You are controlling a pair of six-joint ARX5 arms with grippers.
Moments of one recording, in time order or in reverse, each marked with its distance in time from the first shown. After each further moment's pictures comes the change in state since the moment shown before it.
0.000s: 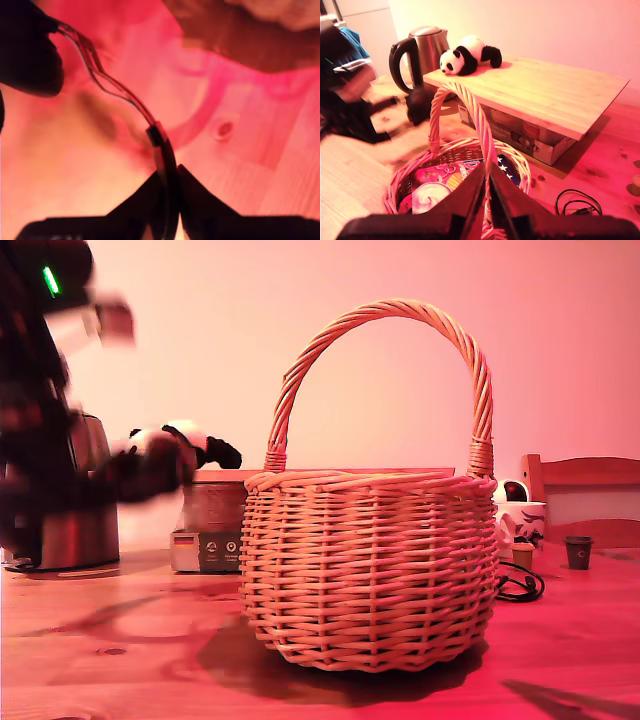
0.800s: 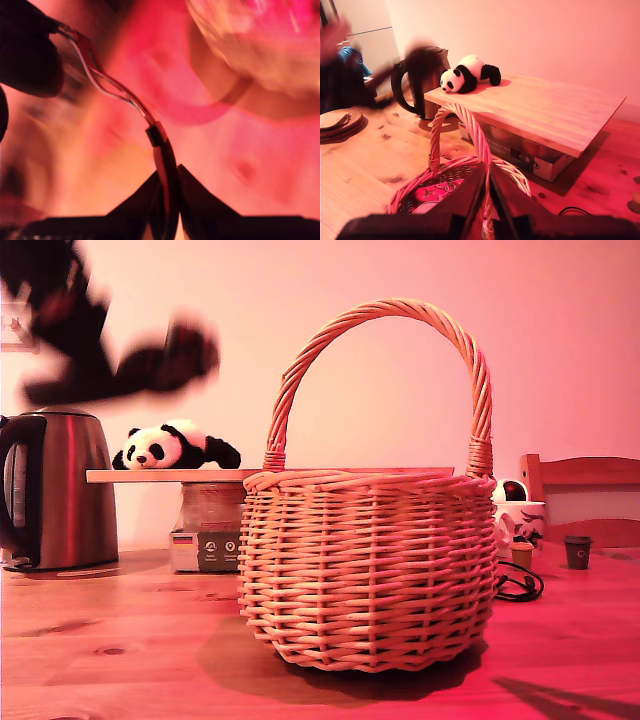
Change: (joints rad) left arm -0.055 -0.079 0.205 0.031 0.008 -0.026; right arm 0.000 0.000 0.000 0.062 0.000 0.026
